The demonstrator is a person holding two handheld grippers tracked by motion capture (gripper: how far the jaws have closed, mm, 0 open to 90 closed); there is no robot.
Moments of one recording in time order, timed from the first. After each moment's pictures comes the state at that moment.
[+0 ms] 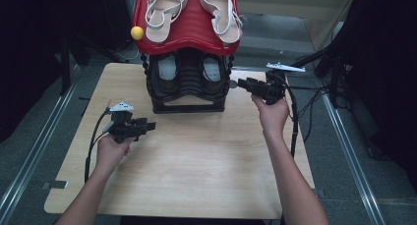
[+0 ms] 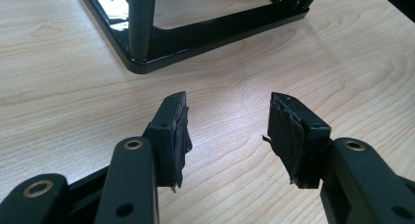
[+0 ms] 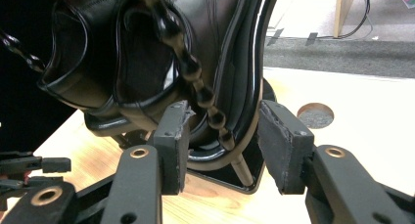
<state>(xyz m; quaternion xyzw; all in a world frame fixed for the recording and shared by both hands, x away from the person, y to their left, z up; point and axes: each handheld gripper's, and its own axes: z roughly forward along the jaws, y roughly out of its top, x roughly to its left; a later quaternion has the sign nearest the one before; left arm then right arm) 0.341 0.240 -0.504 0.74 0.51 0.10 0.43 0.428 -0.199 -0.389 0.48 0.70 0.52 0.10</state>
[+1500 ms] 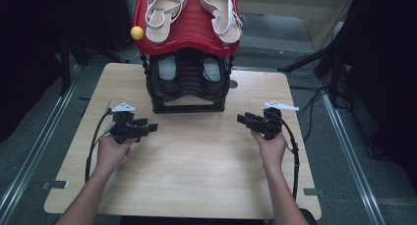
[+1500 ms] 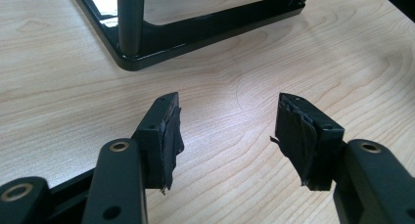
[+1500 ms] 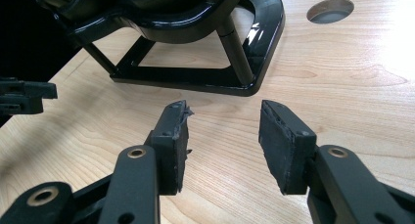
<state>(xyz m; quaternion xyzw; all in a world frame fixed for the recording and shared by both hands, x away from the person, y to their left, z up) 0.341 0.235 -0.505 0.74 0.50 0.09 0.43 0.383 -0.219 -0.486 0.49 0.71 0.50 0.06</state>
